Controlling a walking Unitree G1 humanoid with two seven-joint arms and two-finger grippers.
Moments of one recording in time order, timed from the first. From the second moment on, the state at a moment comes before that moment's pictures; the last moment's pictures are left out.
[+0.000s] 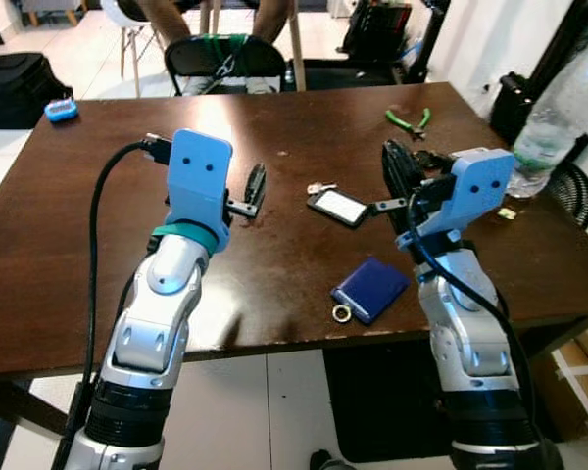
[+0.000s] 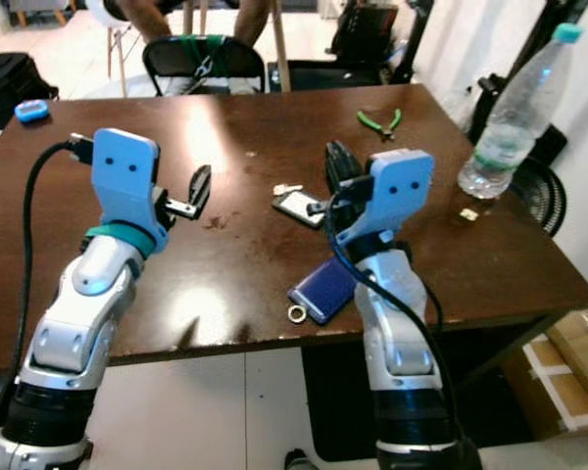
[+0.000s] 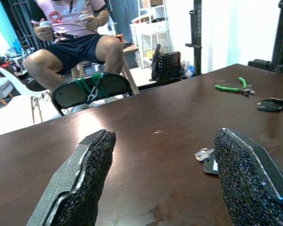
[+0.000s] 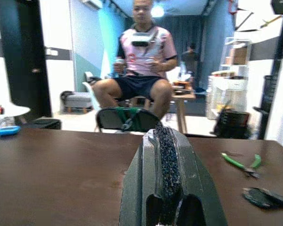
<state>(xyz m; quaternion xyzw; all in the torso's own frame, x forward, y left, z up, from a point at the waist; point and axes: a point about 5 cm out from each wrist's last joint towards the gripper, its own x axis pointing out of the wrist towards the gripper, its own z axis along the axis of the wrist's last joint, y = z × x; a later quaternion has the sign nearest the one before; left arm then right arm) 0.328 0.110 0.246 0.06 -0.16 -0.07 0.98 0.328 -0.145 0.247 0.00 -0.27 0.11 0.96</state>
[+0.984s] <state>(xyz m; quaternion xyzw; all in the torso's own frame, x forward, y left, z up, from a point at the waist) 0.323 0.105 0.238 0.06 -0.14 -0.08 0.98 0.323 -0.141 0.238 0.01 -0.24 0.11 0.96</state>
